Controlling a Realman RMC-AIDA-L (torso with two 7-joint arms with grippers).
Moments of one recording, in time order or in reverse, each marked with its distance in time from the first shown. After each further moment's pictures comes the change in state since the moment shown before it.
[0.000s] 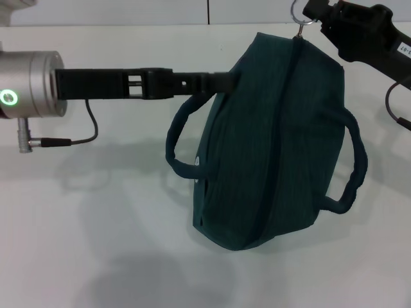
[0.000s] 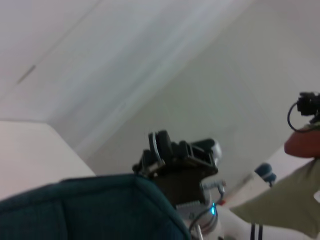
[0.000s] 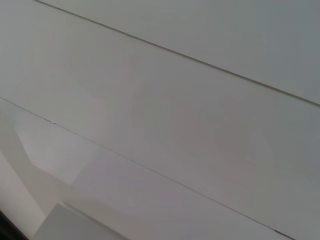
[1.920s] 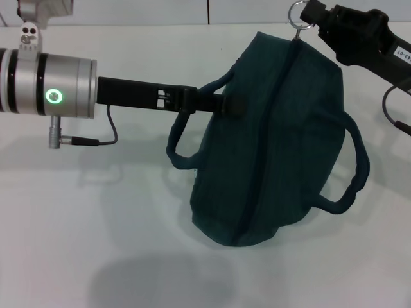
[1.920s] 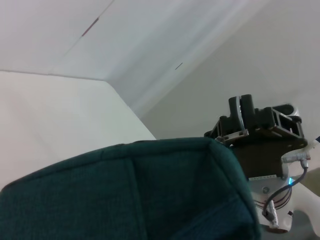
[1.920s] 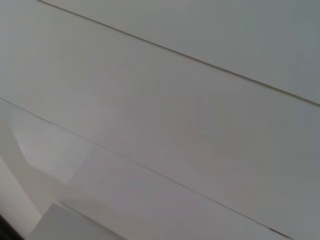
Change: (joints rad) left arm -0.068 -0.024 0.027 -0.007 0.181 -0.145 -0.047; right arm 0.000 0.003 -0.004 0.011 -0.002 0.006 -0.013
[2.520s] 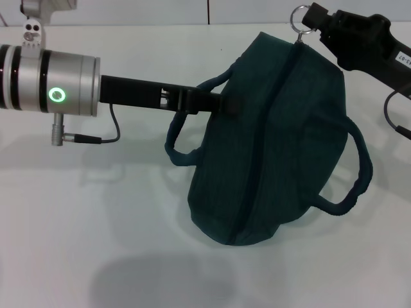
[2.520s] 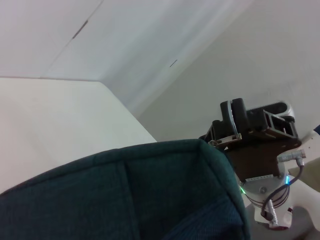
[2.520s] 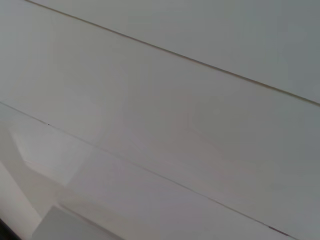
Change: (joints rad) left arm -0.012 -0.001 0.001 -0.001 0.006 0.003 0.043; right arm -0.007 0.000 0.000 0.015 0.001 -0.009 0.000
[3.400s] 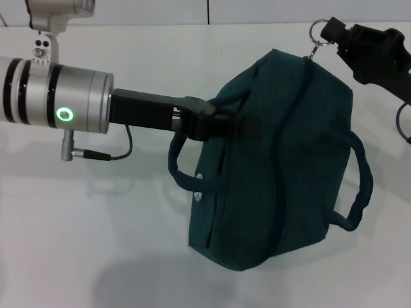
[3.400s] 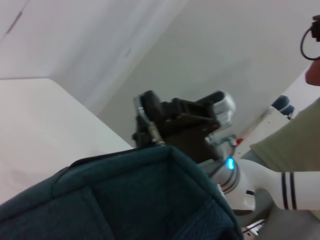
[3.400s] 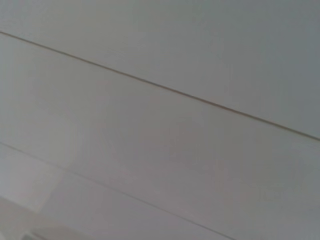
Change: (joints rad) left arm 0.009 -0.029 0.020 0.001 -0.022 0.075 0.124; right arm -0.046 -0.008 0.010 0.024 0.014 0.037 0.005
